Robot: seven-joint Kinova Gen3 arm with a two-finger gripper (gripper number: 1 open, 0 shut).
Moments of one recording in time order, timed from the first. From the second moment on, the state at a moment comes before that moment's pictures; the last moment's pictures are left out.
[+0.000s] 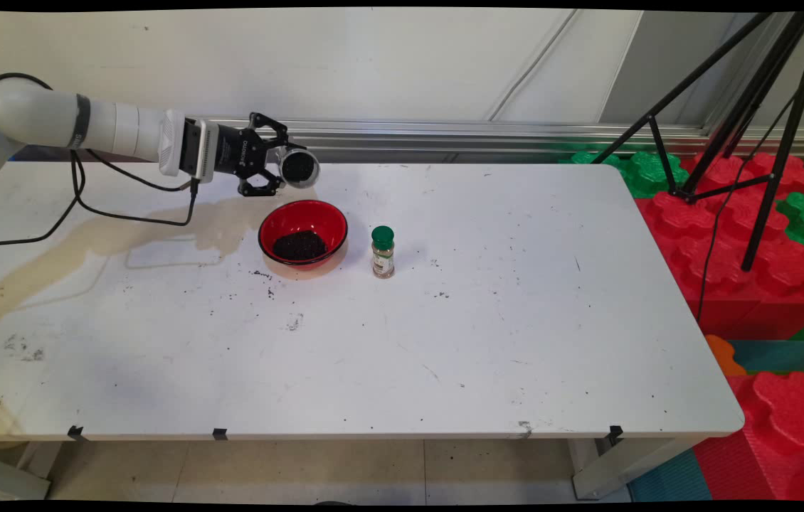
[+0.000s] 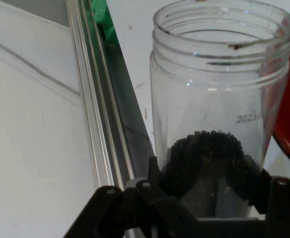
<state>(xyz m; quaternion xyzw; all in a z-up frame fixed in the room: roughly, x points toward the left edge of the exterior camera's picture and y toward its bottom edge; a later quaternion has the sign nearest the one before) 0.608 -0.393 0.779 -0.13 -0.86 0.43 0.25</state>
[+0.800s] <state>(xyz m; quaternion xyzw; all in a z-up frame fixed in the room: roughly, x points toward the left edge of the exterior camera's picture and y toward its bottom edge) 0.607 -0.389 0.771 -0.25 -0.83 0.47 0.15</state>
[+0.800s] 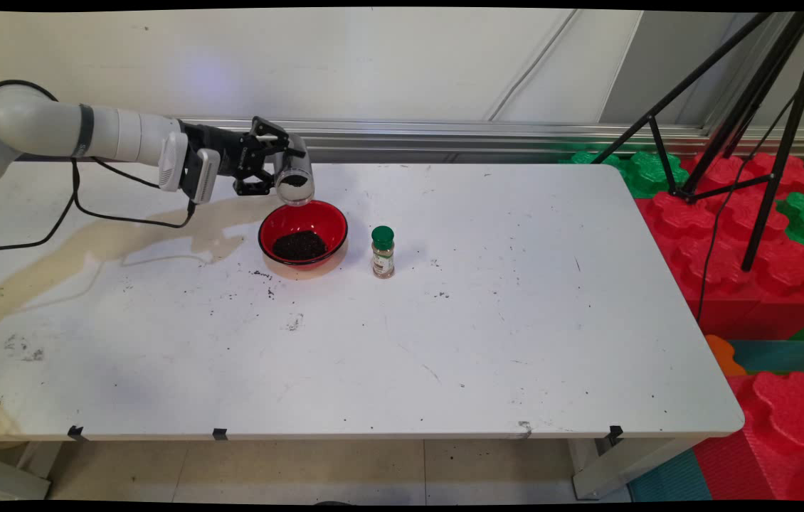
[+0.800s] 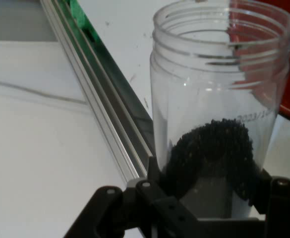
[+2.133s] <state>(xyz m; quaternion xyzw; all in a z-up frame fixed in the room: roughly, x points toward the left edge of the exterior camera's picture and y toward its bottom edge) 0.600 -0.381 0.773 -0.39 -0.78 0.49 0.06</state>
